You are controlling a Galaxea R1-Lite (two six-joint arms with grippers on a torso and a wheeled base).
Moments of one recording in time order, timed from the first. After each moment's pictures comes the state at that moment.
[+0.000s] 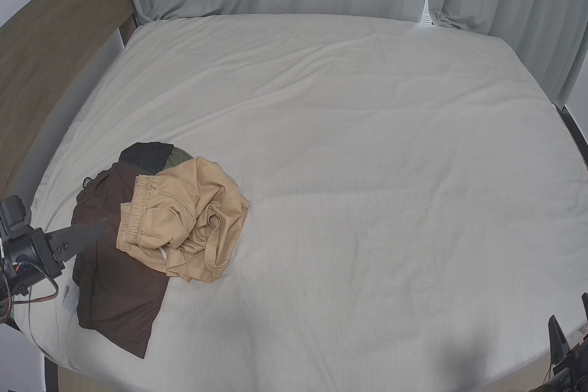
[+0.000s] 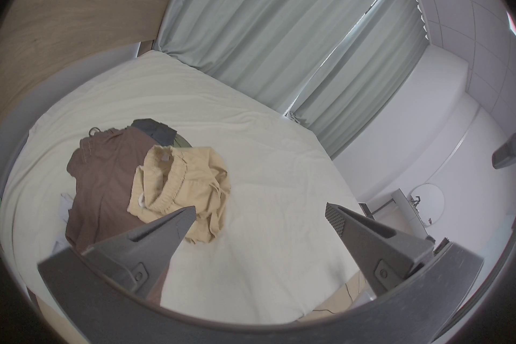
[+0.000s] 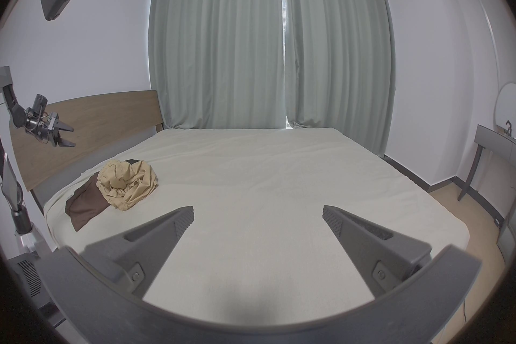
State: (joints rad) left arm 0.19 1.11 -0.34 -0.50 -0.71 -0.32; right arm -0.01 0.02 -0.02 0.00 0.02 0.00
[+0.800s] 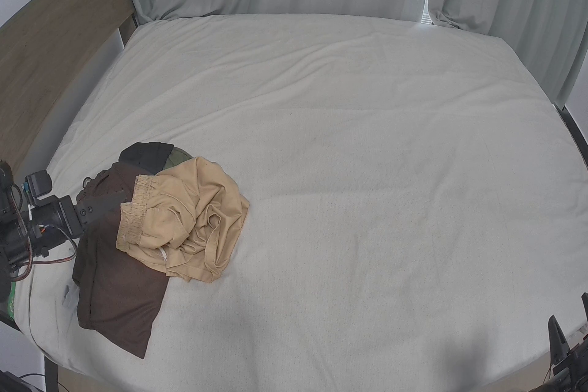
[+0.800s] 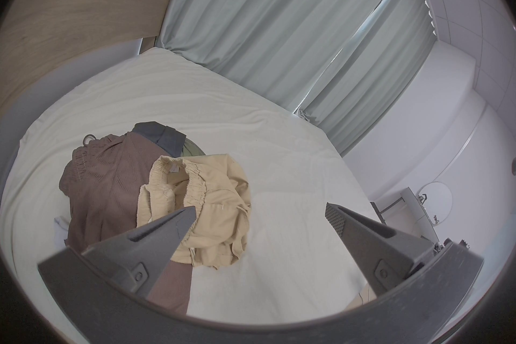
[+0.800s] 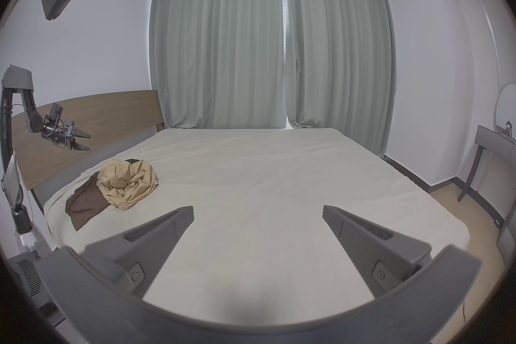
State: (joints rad) left arm 0.22 1.46 -0.45 -0.70 -0.72 -0.27; right arm -0.01 0.02 -0.02 0.00 0.02 0.00
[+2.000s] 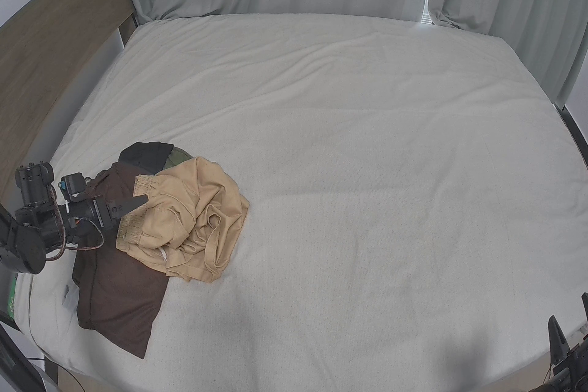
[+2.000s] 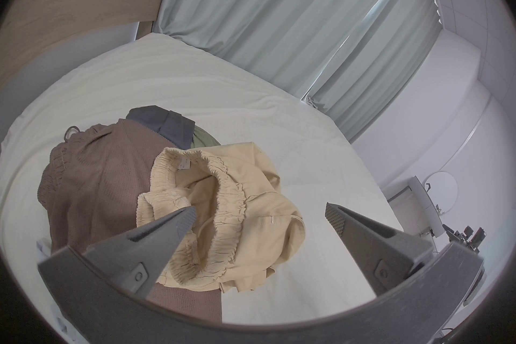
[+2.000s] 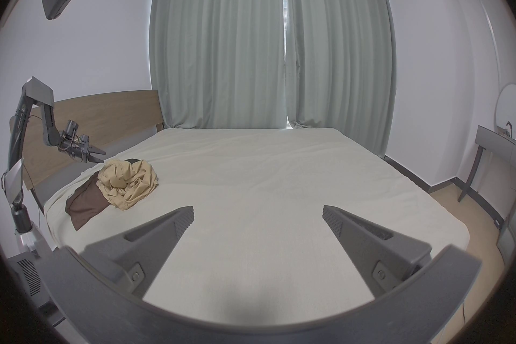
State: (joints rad) left arm 0.22 1.84 -0.59 -0.85 -0.73 -0.18; right arm -0.01 0.02 -0.02 0.00 0.02 0.00
